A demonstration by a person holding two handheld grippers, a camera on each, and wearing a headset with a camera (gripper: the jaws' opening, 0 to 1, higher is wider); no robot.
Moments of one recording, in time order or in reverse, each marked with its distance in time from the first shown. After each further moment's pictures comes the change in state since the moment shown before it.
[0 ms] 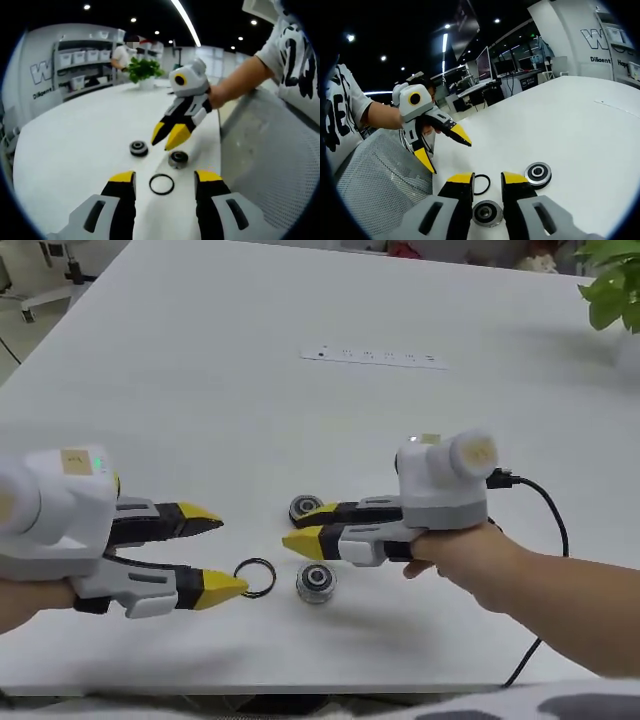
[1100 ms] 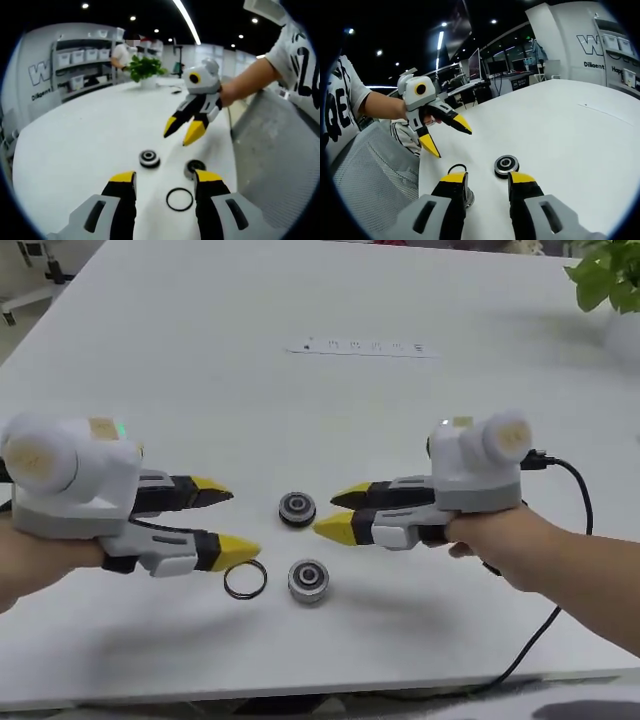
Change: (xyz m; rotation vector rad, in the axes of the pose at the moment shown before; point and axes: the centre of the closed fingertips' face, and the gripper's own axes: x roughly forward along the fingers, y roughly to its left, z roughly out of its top) left arm 0.033 0.029 0.016 0.013 0.018 -0.001; right arm -0.029 -0.035 -0.007 -0.045 0.023 -0.089
